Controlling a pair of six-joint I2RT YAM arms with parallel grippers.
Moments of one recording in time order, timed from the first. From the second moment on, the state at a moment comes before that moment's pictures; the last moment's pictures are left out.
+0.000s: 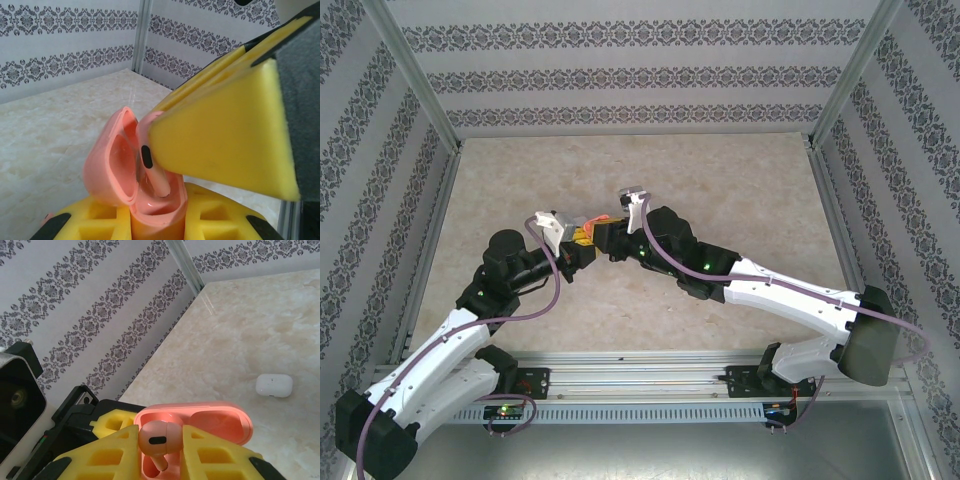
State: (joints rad) left arm -0.46 0.80 0.58 0.08 0.47 -0.11; right arm 1.02 1.34 1.09 0.00 0.06 0.65
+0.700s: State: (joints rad) left arm -0.47 0.79 0.58 0.08 0.46 -0.11; right arm 1.06 1.31 1.08 -0.05 0.10 0.63
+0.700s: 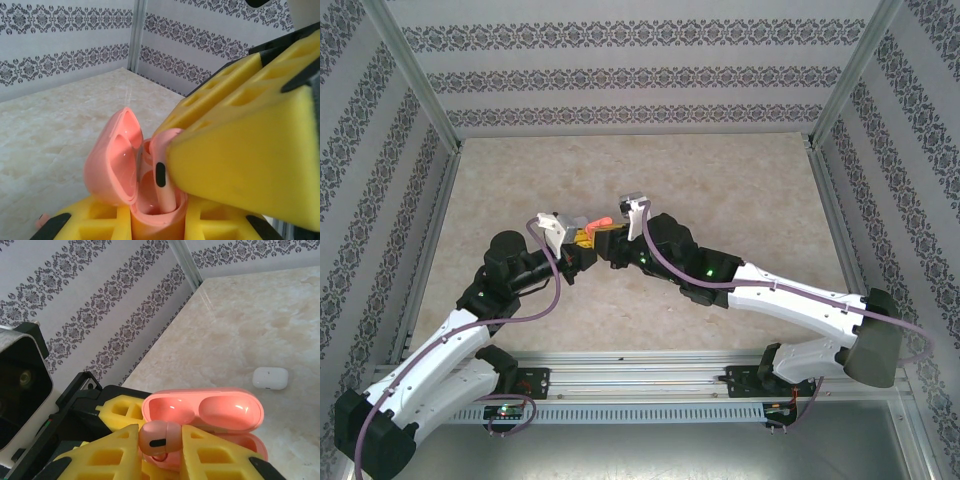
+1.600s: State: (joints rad) left arm -0.47 0.78 0.58 0.07 0.44 -0.11; right arm 1.07 1.31 1.08 -0.07 0.11 0.62
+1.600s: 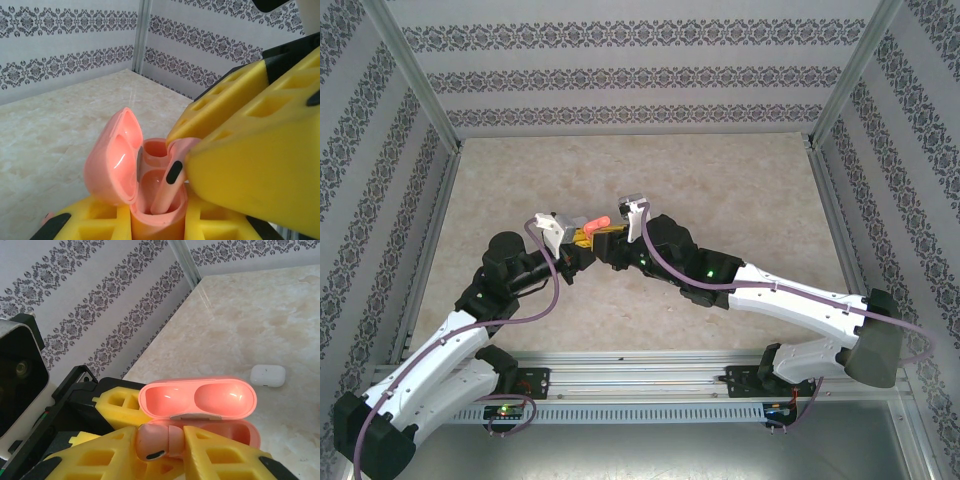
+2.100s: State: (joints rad) left arm -0.47 0.78 0.58 0.07 0.43 -0.11; right arm 1.07 1.36 1.18 -0.19 0.11 0.60
